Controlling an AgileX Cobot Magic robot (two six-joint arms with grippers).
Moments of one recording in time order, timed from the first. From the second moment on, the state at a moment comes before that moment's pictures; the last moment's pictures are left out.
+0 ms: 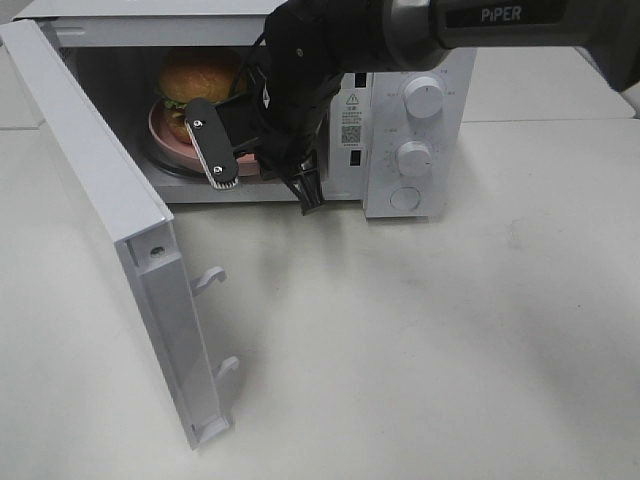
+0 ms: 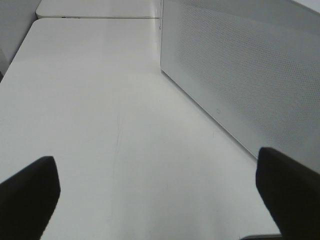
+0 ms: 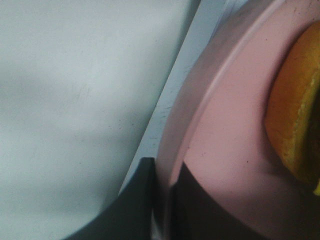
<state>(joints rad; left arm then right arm) 0.03 -0.01 -0.52 -0.09 1.09 0.05 0.69 2.23 -1.81 -0.23 0.60 -1.20</state>
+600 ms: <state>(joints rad) 0.03 -0.01 -0.52 -0.09 1.09 0.05 0.70 2.34 -1.91 -0.23 0.55 -1.21</state>
